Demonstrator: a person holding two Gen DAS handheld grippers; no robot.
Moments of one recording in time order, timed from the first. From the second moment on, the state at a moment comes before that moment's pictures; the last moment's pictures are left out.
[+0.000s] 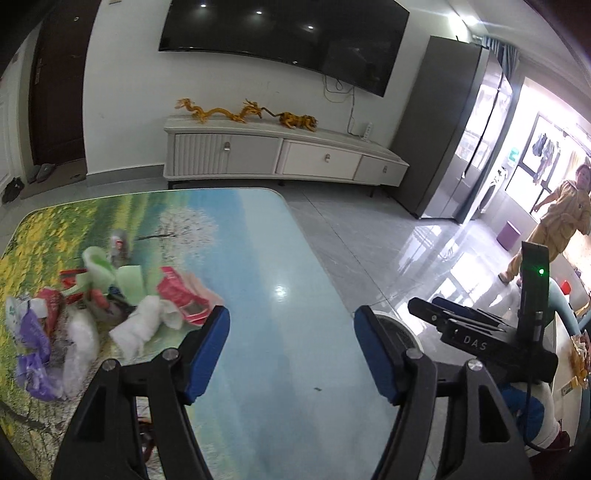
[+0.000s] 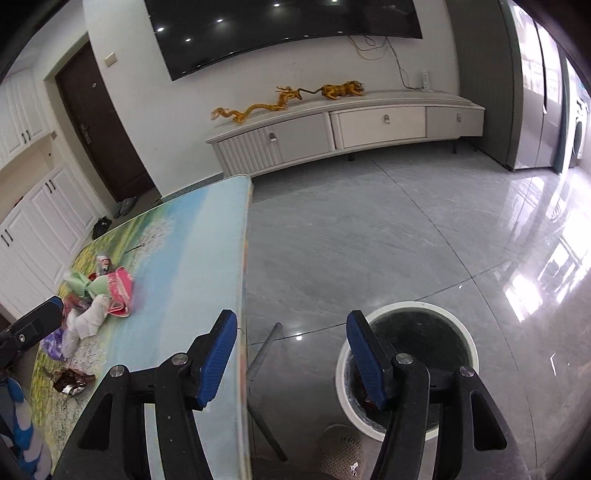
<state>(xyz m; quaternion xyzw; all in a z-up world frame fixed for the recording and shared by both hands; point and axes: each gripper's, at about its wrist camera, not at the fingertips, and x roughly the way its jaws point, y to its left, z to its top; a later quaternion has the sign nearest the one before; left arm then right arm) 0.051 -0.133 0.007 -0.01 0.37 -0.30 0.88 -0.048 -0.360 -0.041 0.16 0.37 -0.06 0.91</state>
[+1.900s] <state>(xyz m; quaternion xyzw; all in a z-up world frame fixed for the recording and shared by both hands) 0.114 0.100 -0.081 -0.14 0.41 -0.20 0.88 0.116 -0.167 -0.077 0.09 0.46 0.10 0.88</state>
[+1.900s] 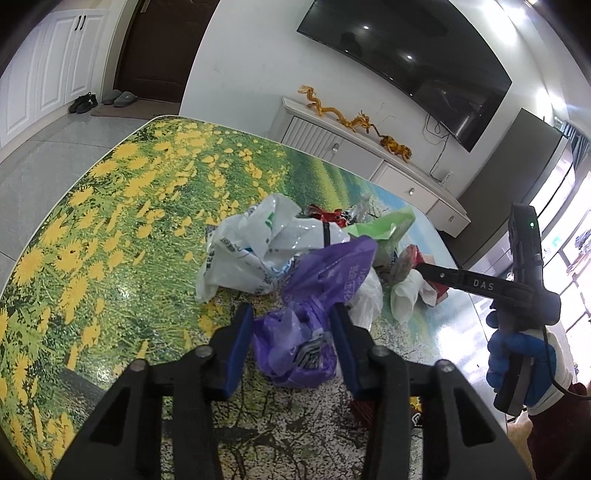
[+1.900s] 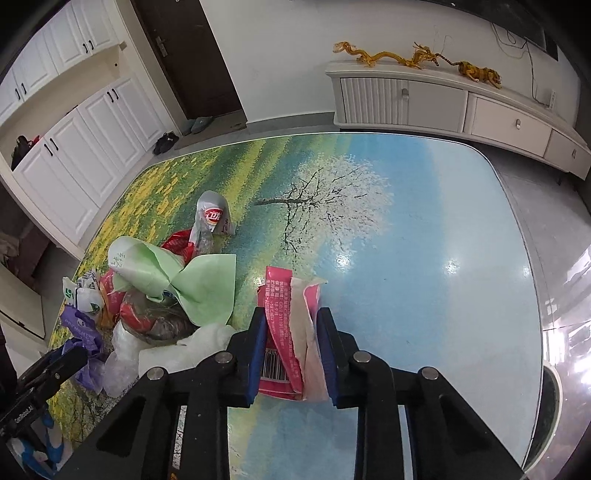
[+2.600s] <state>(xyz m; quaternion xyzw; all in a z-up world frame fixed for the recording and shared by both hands) 0.084 0.098 -0.033 -0.13 0.37 -0.20 0.90 0.076 -0.202 -0.050 0.11 0.41 0.09 0.90</state>
